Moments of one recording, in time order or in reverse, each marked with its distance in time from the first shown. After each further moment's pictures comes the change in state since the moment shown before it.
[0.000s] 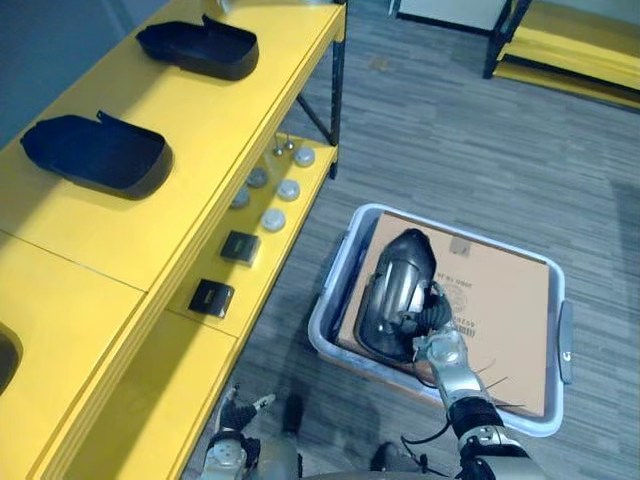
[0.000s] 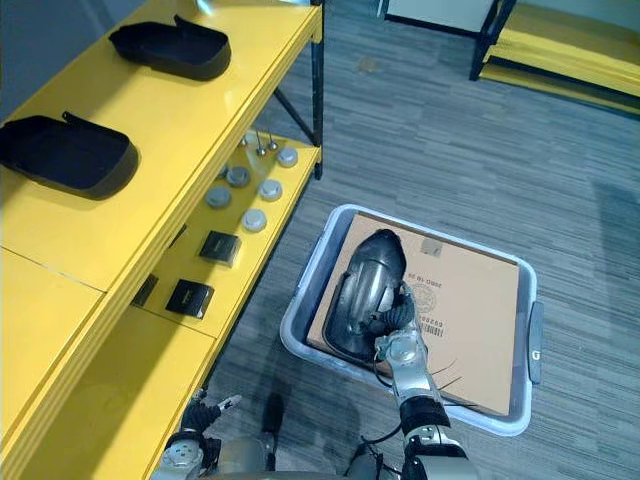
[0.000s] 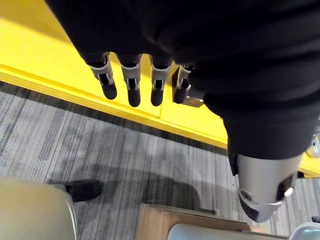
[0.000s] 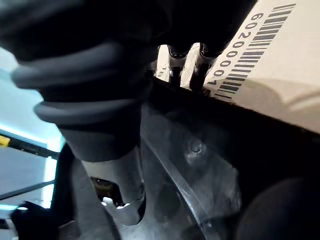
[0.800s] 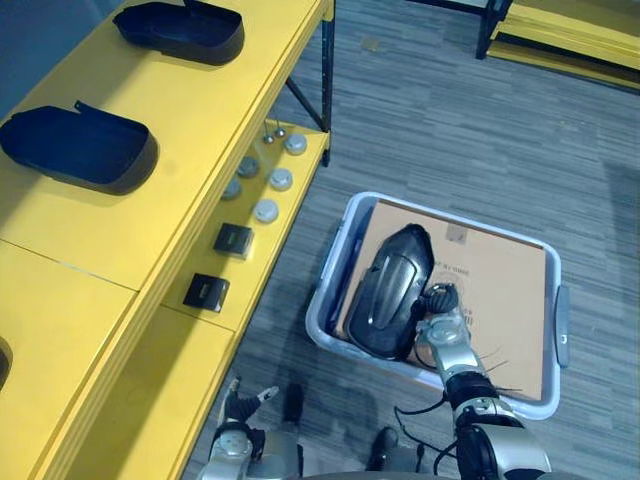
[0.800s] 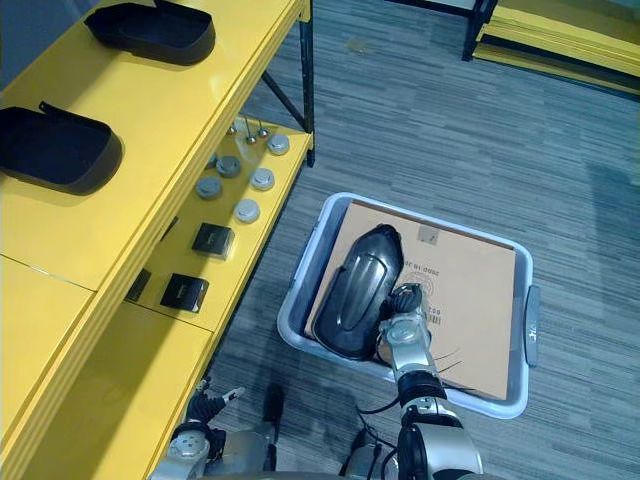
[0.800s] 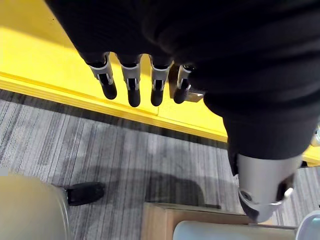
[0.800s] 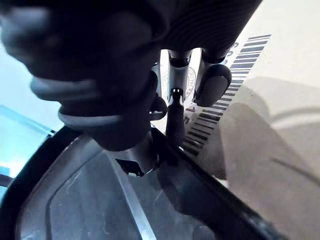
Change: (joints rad) left arm -0.014 -0.002 -0.021 0.006 -0.009 0.011 0.026; right arm 0.016 0.004 -0.007 -0.103 0.018 0.038 0.030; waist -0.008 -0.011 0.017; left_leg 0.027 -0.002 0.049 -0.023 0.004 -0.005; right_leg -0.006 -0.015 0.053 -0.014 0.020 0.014
